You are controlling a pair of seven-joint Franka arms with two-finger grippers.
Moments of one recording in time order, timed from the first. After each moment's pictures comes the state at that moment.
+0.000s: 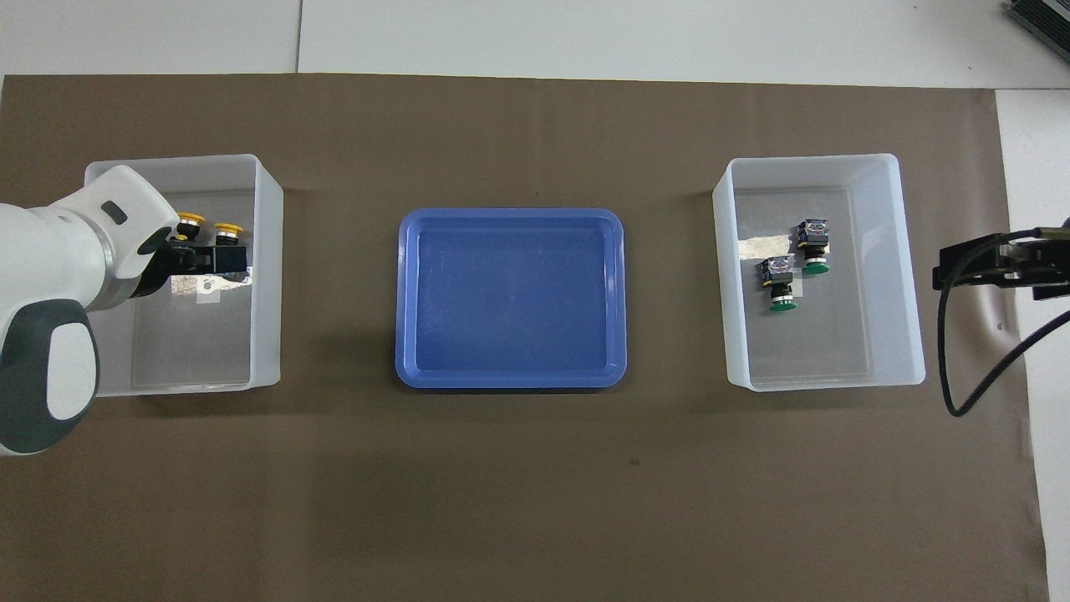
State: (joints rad) left arm -0.07 -0.09 -0.04 -2.08 -0.01 2.25 0.00; right arm 0.06 -0.05 -0.07 -1.61 -0.03 1.56 0.11
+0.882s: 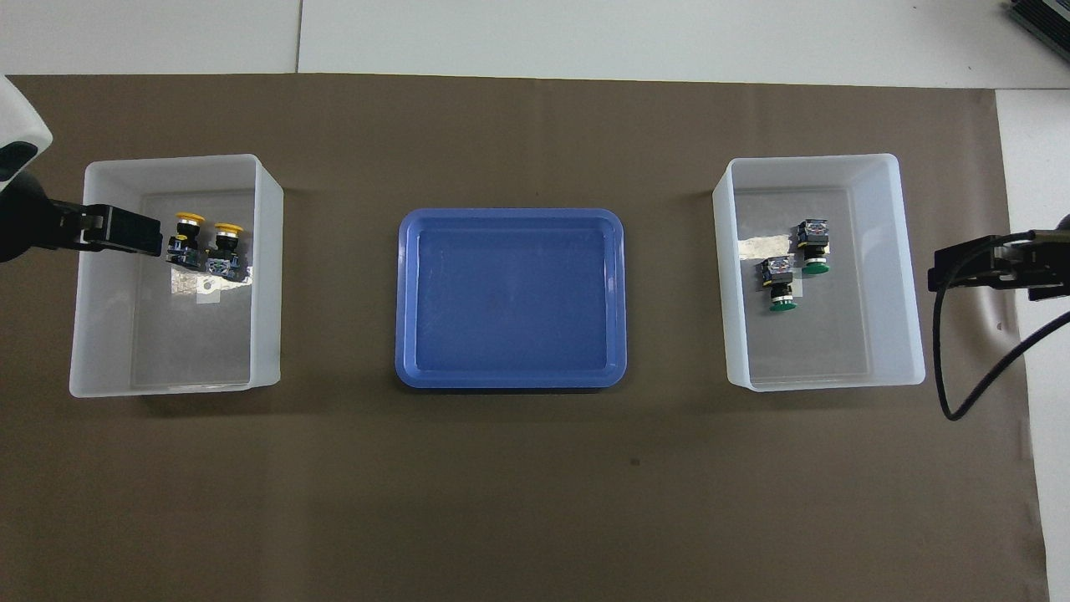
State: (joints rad) left arm -0.07 0.00 -0.05 -1.56 0.03 1.62 0.01; right arm 0.06 -0.05 -0.07 -1.61 -0.03 1.56 0.11
